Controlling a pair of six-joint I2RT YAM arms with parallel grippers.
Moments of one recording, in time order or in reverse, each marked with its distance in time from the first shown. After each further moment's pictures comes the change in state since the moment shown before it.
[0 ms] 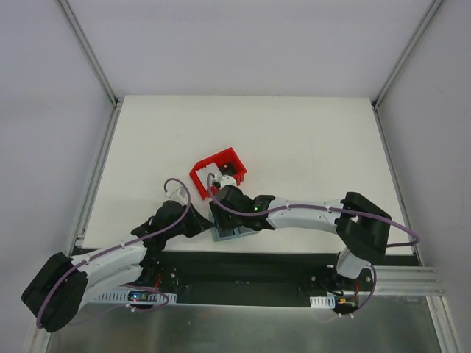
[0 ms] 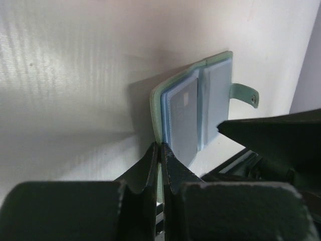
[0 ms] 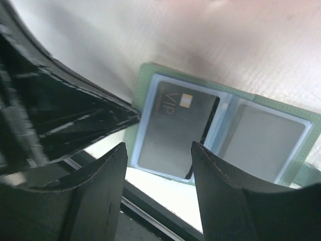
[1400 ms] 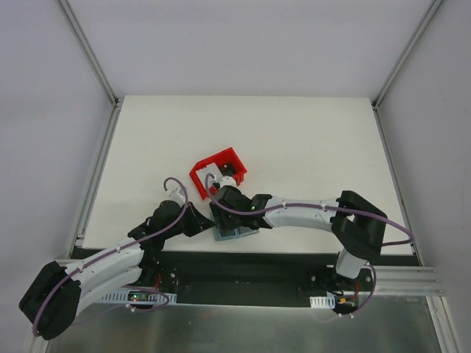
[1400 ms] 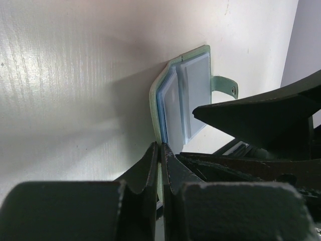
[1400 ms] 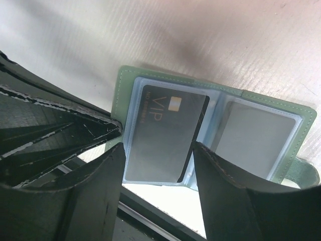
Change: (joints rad) left arm 0.000 -0.100 0.010 -0.045 0.041 0.009; right arm 0.006 0.036 0.025 -0.063 0.019 -0.004
